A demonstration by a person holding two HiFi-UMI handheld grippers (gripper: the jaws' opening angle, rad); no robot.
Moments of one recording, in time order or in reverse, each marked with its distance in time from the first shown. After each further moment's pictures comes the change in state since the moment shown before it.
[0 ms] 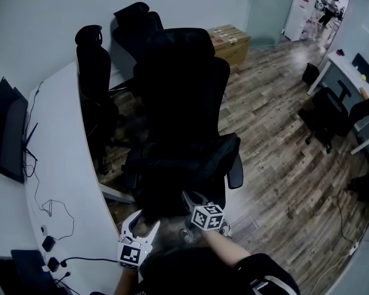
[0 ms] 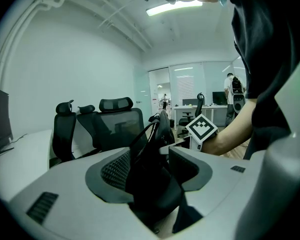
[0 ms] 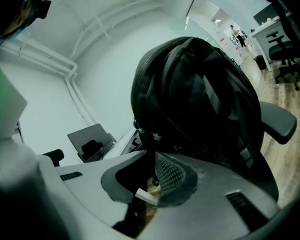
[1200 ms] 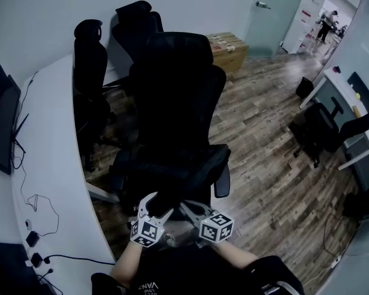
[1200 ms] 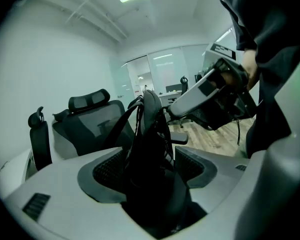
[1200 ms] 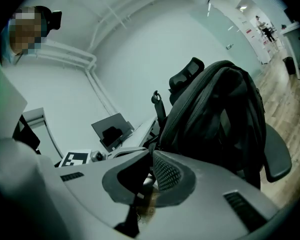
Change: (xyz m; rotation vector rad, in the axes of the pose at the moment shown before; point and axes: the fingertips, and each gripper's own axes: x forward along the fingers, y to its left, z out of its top) left arm 0.139 -0.035 -0.024 0.227 0.099 -0.145; right arm -0.061 0.038 0.051 -0.134 0.157 0.203
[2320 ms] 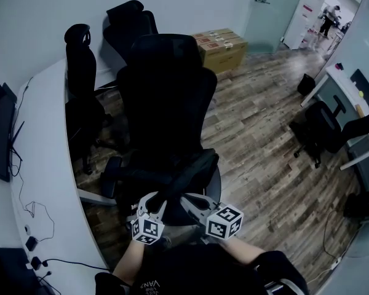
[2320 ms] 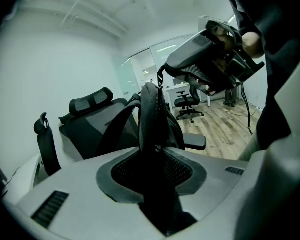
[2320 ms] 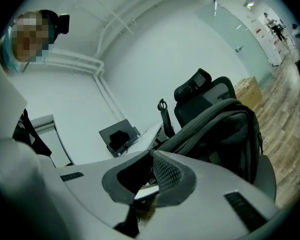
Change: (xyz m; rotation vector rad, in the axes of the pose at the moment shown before) left arm 0.079 0.023 0.043 0.019 0.069 0.111; right arm -0.033 -0.039 0.115 -0.052 -0.017 0.100
